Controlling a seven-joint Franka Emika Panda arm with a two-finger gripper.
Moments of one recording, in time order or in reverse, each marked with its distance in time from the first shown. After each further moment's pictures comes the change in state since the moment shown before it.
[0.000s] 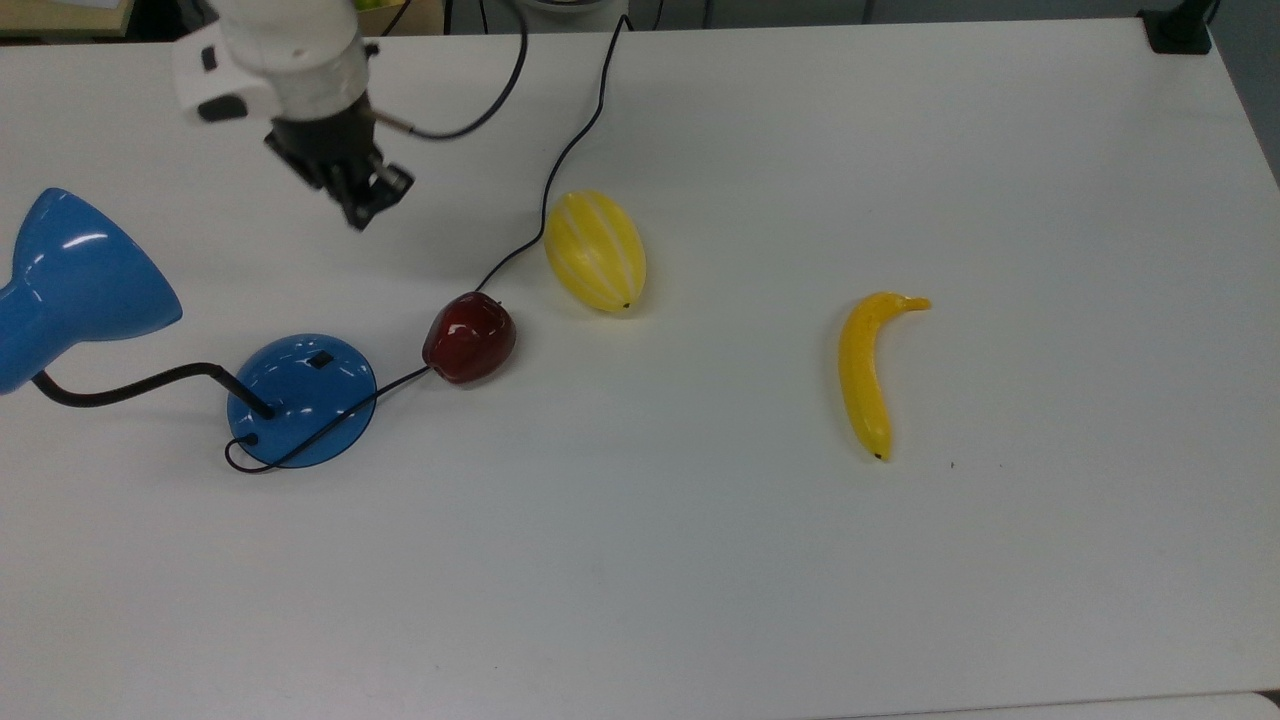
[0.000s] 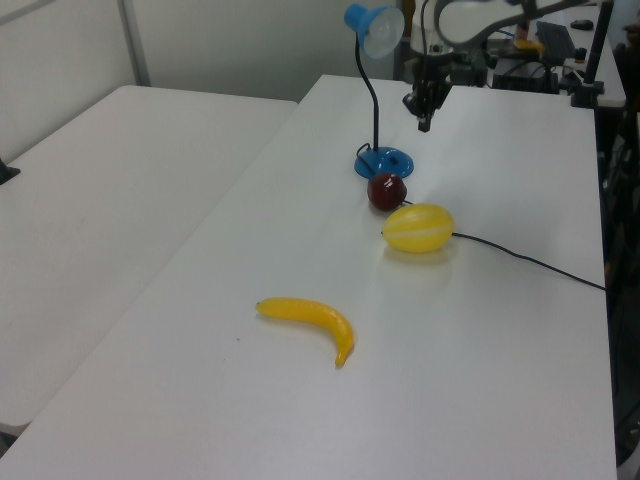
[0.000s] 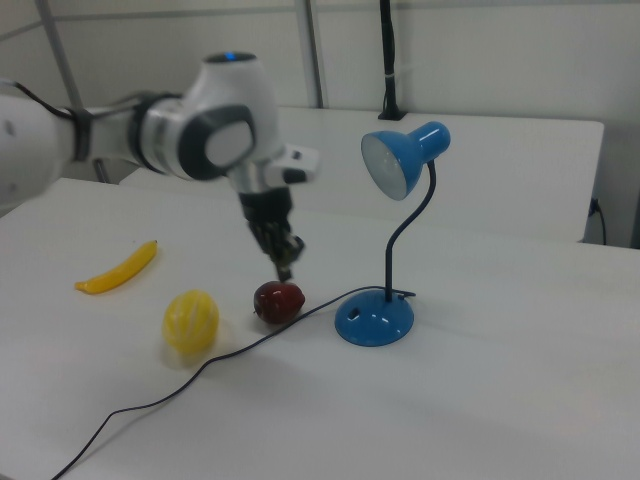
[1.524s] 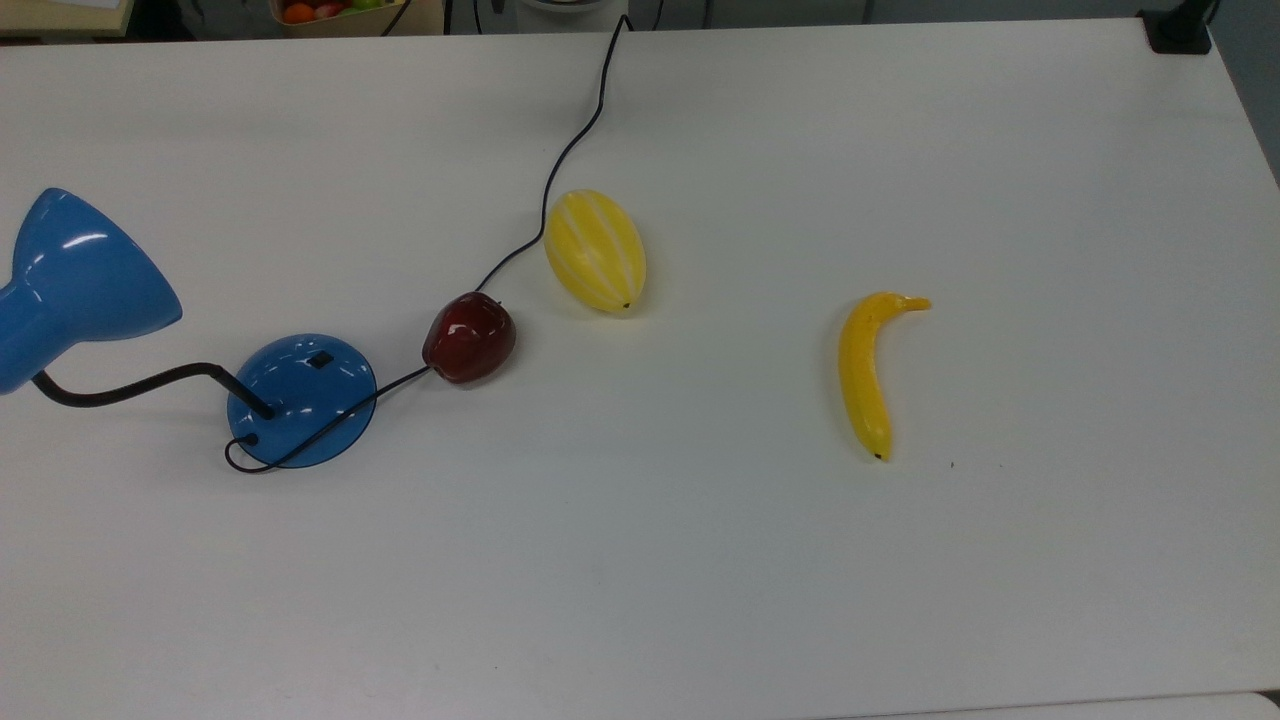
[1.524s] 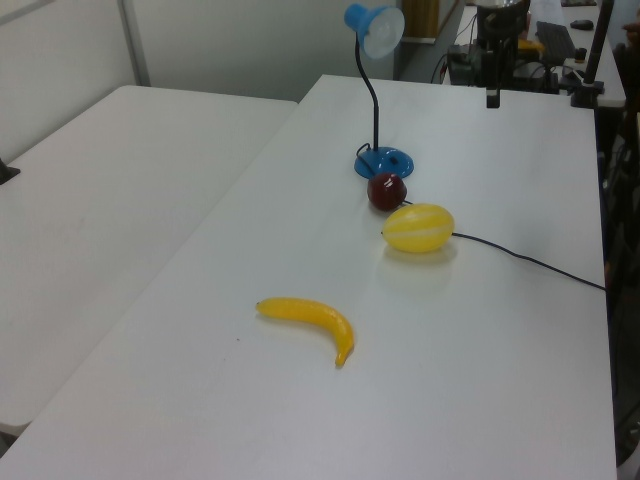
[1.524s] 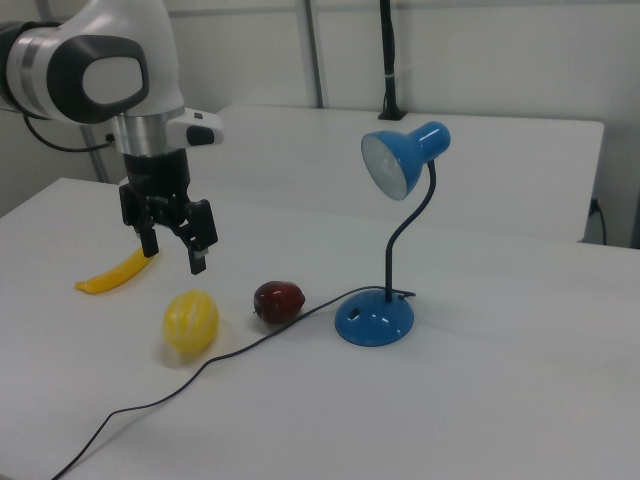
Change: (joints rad) arm 0.103 -0.356 -0.013 -0.160 0.008 -0.366 -0.250
